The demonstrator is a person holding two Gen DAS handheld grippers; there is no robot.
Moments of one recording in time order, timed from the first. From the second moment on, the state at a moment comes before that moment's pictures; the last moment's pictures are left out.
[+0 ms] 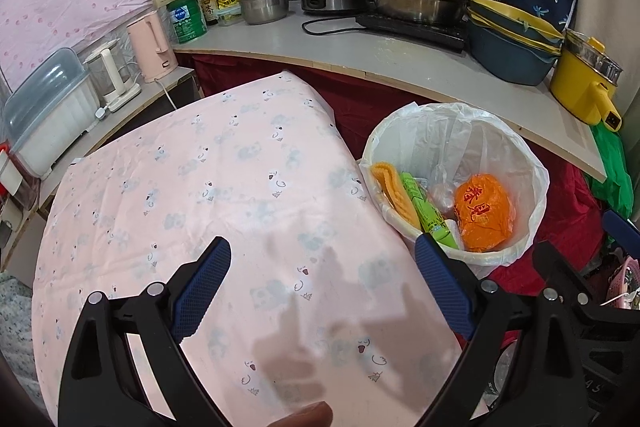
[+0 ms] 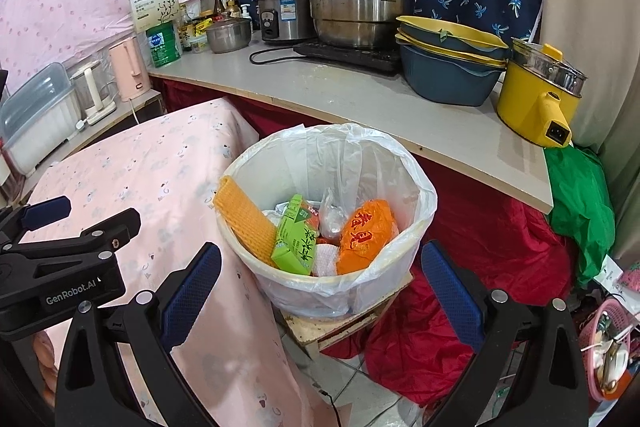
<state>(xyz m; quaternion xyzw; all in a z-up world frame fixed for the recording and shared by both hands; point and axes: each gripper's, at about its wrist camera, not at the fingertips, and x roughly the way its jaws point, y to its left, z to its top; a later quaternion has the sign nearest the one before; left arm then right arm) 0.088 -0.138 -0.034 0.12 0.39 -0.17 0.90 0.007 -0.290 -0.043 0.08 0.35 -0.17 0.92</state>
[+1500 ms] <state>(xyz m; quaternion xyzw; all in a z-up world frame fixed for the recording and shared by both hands) 0.080 -0.133 -0.040 0.12 0.39 -0.15 0.90 0.004 -0.287 -0.054 0.08 0.37 -0.17 0.91</state>
